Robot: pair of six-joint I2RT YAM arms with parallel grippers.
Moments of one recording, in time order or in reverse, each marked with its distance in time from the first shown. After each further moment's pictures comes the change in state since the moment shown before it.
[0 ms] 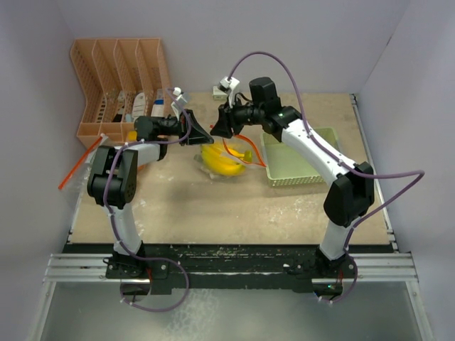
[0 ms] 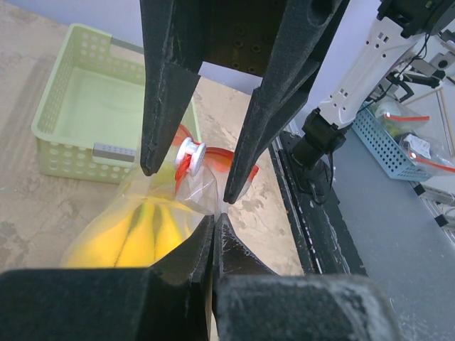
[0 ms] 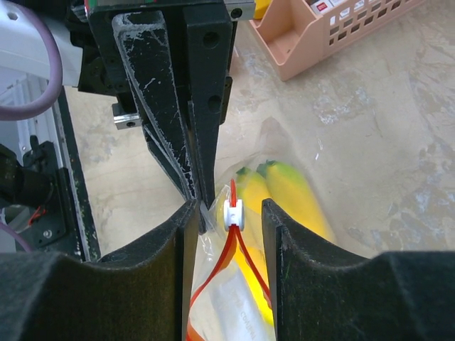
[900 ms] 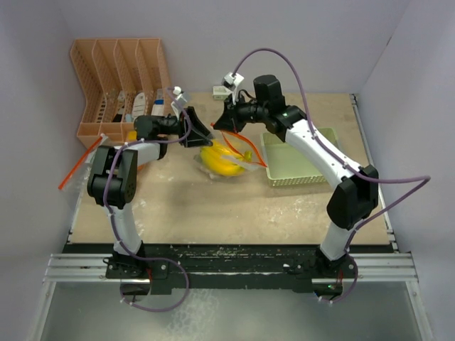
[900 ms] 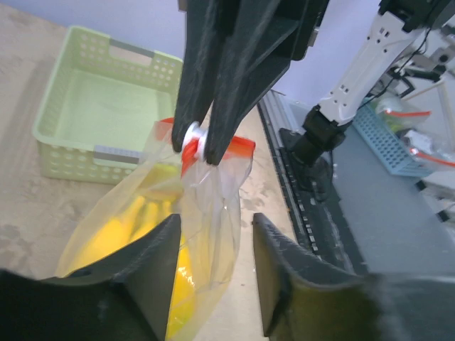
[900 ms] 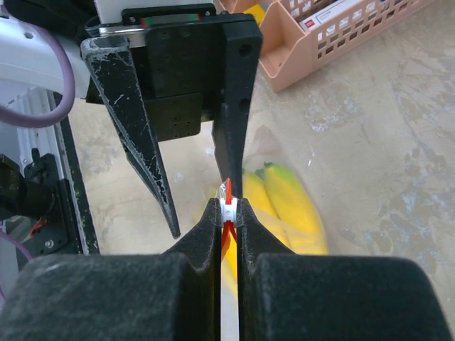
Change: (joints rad) left arm 0.000 0.000 0.007 0.001 0.007 -0.005; right arm -0.010 -0.024 -0.004 0.026 0.016 0.031
